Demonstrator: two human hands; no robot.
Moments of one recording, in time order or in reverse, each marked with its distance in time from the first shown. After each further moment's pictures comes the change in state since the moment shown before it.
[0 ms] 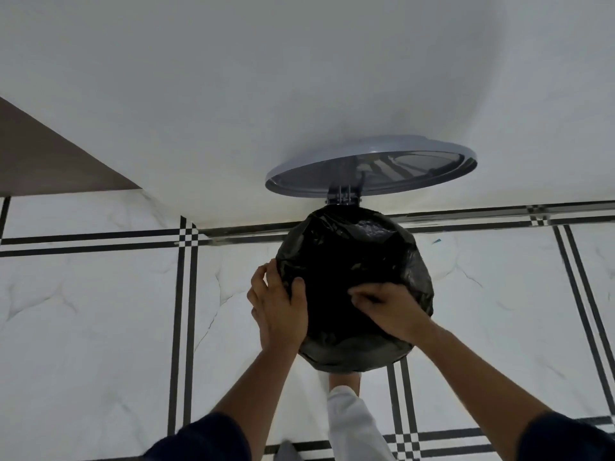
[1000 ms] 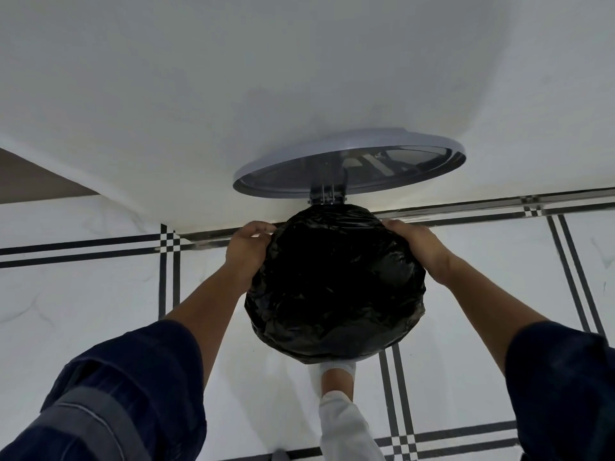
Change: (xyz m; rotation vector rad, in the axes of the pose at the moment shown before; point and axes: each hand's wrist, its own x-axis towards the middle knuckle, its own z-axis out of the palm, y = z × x) left_hand 0.123 0.032 -0.014 -0.402 -0.314 -0.231; right_hand 0.088 0.048 -0.089 0.504 0.120 0.283
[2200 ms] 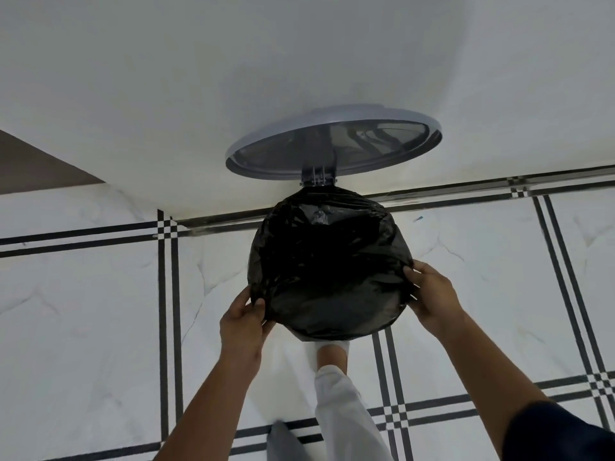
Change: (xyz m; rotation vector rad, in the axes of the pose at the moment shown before) left_hand -0.134 -0.092 0.010 -0.546 0.125 -0.222; right_hand -0.084 0.090 0.013 0.638 0.217 0.173
